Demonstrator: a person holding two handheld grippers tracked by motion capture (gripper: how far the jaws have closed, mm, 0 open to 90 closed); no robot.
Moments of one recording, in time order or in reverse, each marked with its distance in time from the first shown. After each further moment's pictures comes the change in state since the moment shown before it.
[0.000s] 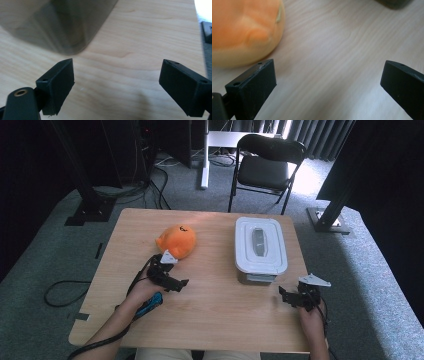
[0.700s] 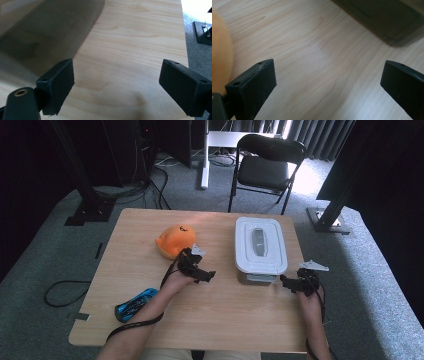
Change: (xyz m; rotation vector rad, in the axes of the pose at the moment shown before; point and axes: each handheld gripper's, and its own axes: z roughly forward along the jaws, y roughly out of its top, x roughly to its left) left arm -0.026 0.048 0.078 -0.031 -0.049 -0.063; right arm -0.022 0.031 0.030 0.012 -0.035 0.027
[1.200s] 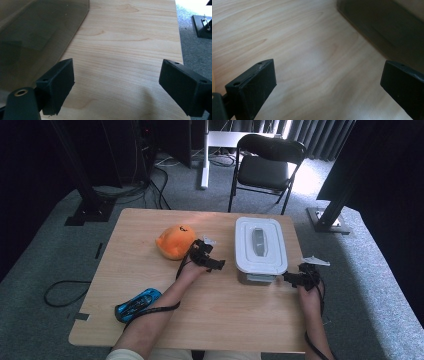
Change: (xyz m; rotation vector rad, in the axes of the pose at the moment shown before) left arm 0.007 0.034 0.046 -0.018 0.064 -0.081; right arm -0.017 0.006 0.019 0.004 -0.010 0.063
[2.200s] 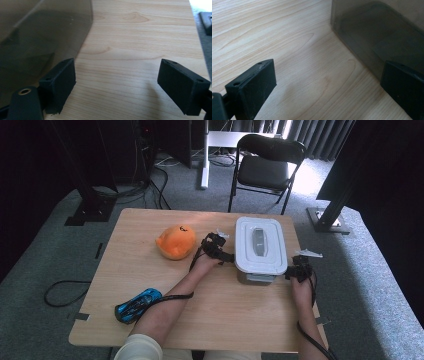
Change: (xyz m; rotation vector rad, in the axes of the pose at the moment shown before) left arm -0.014 0.034 0.036 0.022 0.003 0.026; right arm 0.006 0.019 0.029 0.004 0.029 0.050
